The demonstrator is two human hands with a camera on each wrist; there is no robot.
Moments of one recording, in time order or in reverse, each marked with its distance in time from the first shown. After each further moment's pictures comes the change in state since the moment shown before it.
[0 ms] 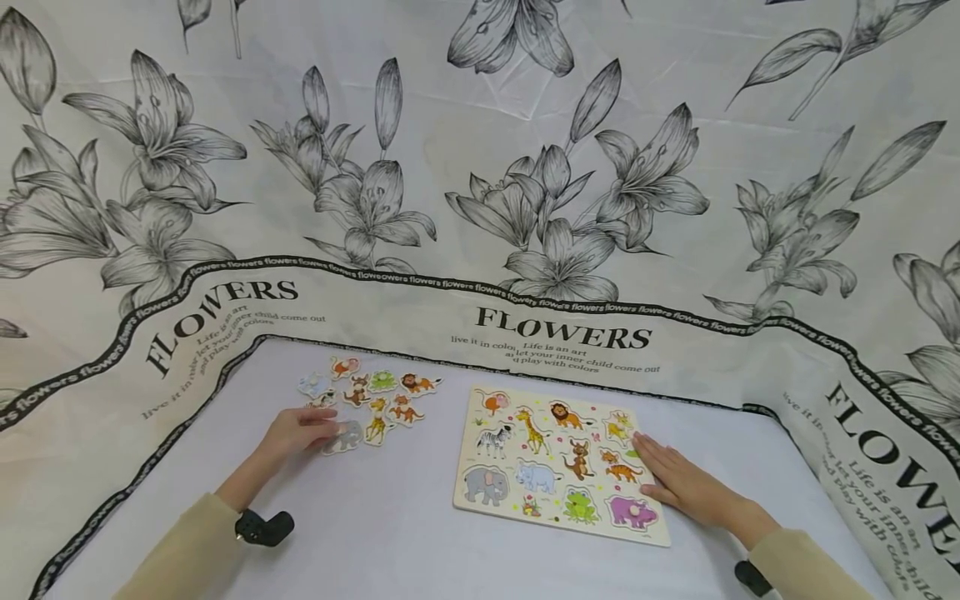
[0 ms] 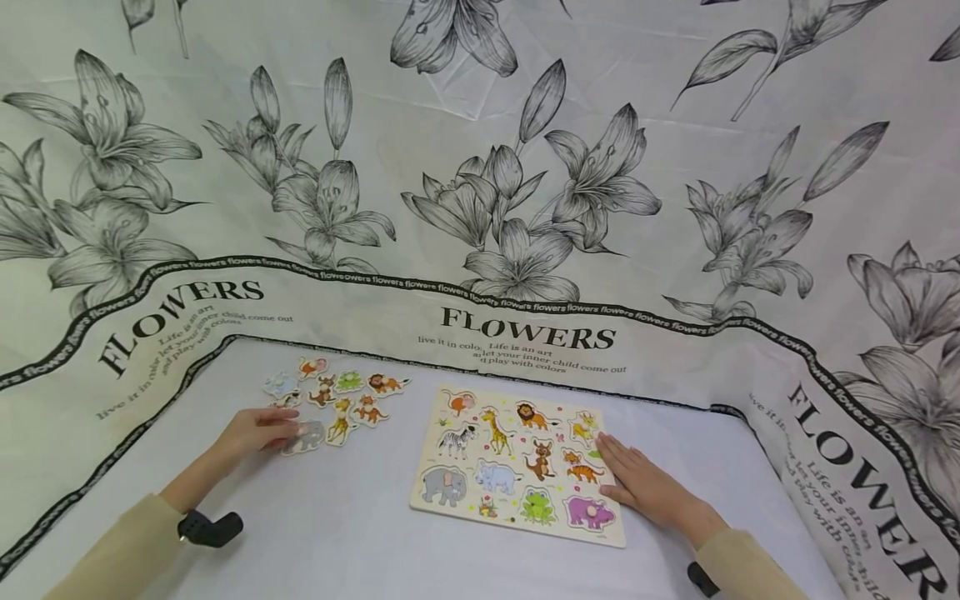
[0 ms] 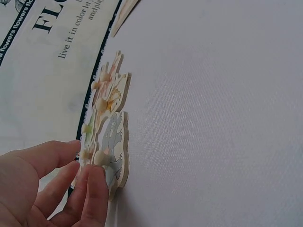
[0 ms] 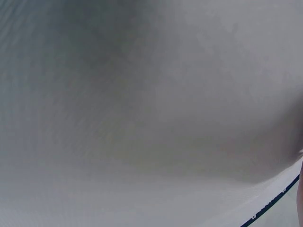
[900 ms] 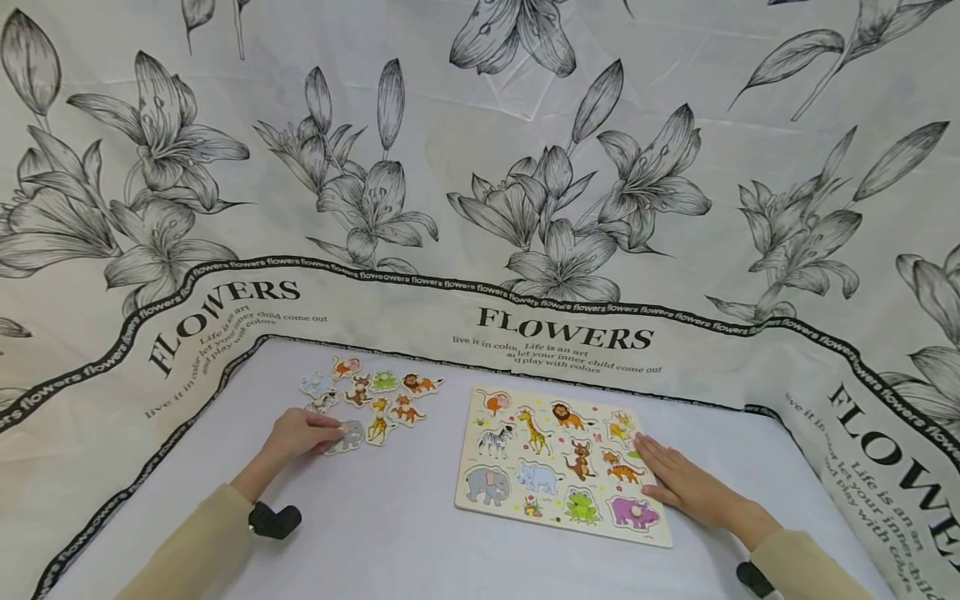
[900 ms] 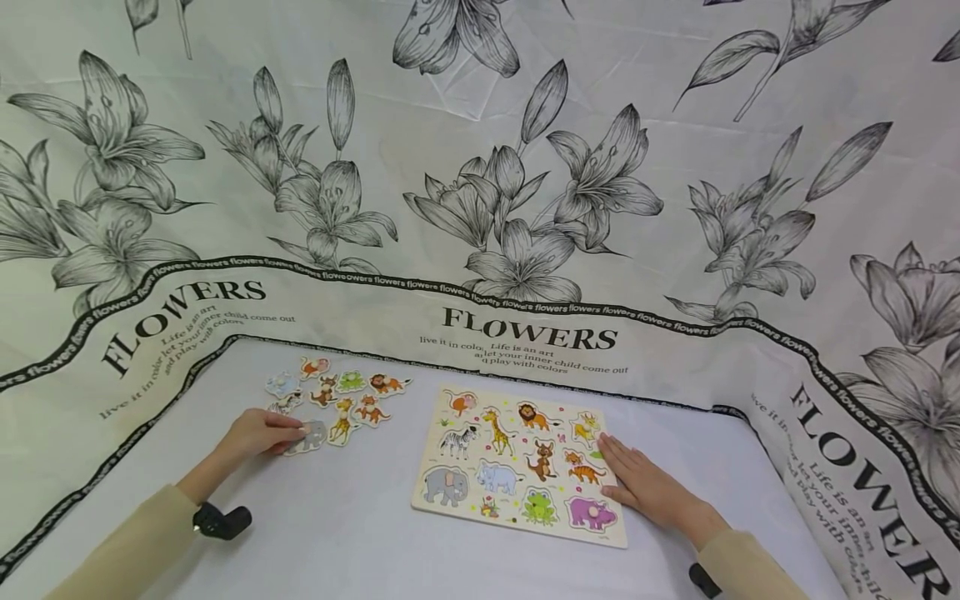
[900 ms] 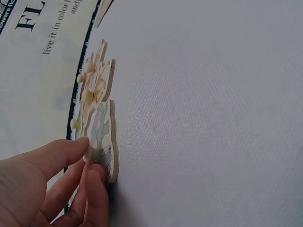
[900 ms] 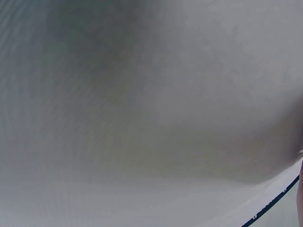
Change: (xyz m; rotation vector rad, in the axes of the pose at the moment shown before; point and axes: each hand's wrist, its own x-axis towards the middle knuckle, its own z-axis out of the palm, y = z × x) left_hand 0.005 0.000 0.005 0.166 0.045 -0.069; right_hand 0.000 -0.003 -0.002 0.020 0.007 -0.015
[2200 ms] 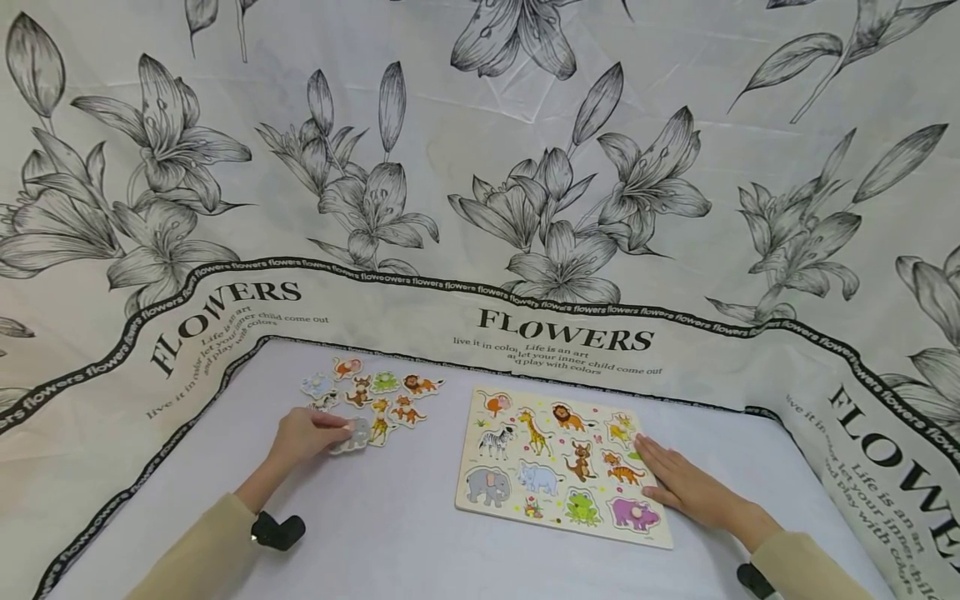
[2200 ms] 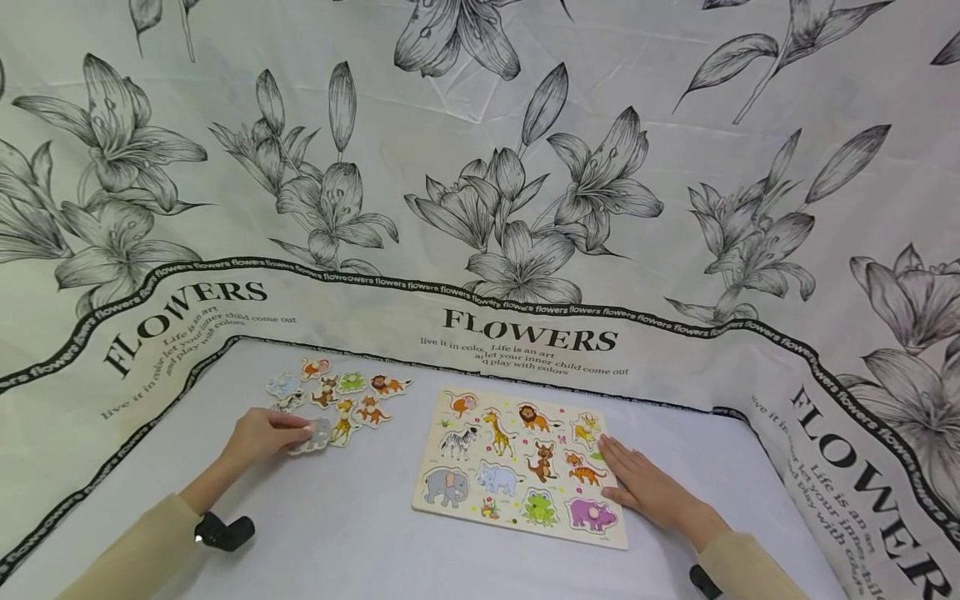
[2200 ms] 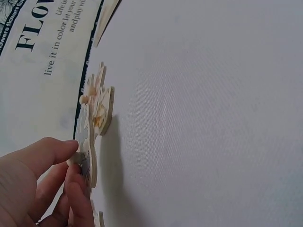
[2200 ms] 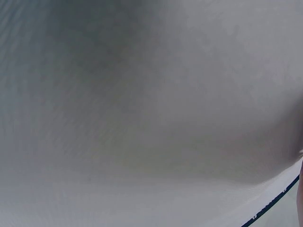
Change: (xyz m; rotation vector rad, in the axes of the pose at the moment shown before) left_hand -0.008 0.006 0.008 0.027 0.106 0.142; right_hand 0.000 0.000 0.000 -0.001 -0.008 0.017
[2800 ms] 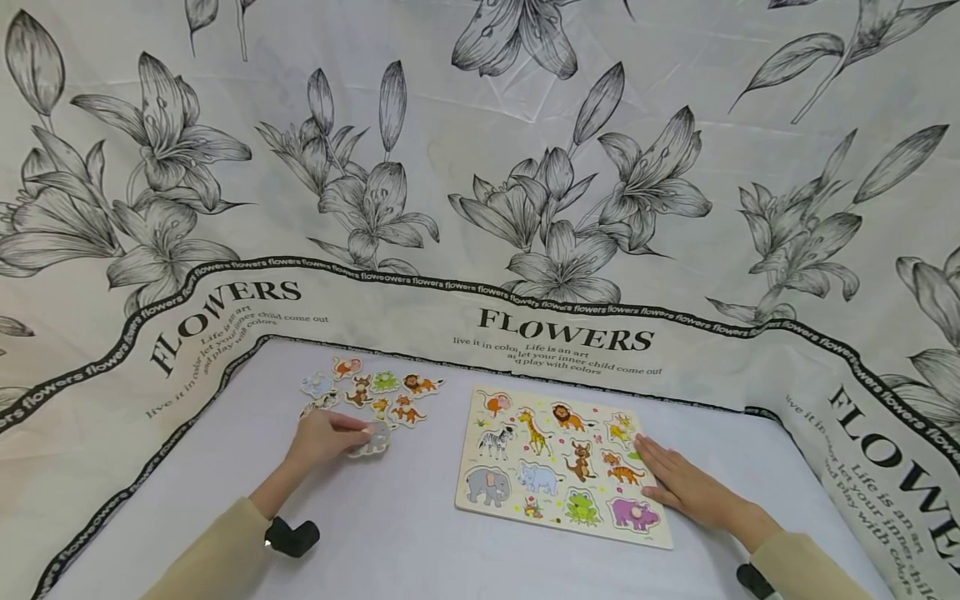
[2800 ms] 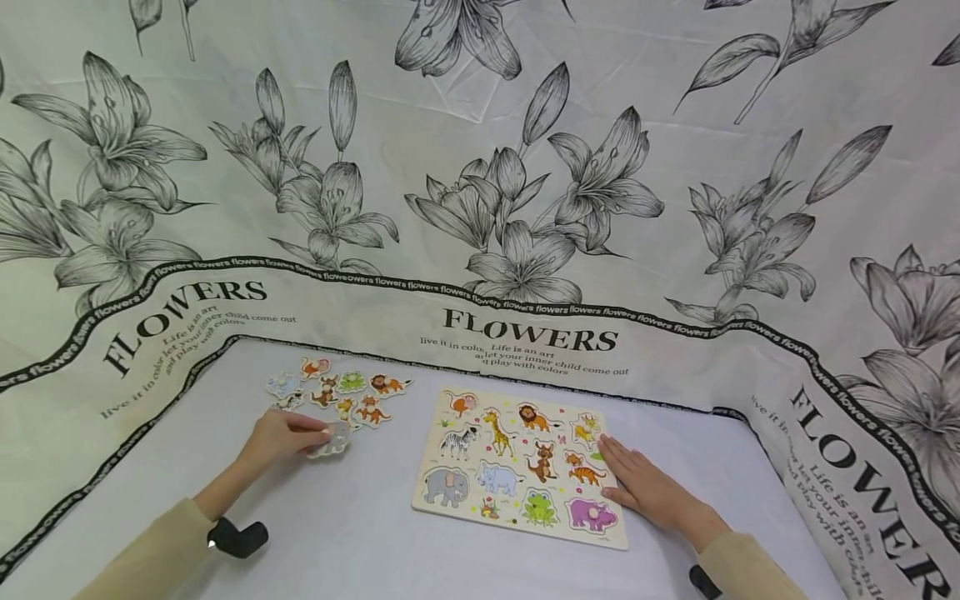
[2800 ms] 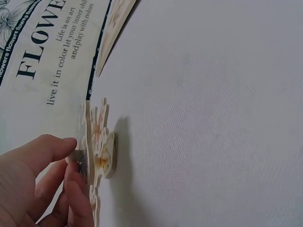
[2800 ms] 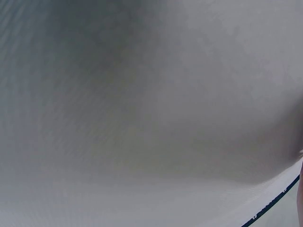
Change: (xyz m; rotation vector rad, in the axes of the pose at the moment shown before) left_hand -0.010 0.021 0.016 -0.098 -0.028 0.032; right_hand 0.000 0.000 0.000 0.013 -0.007 0.007
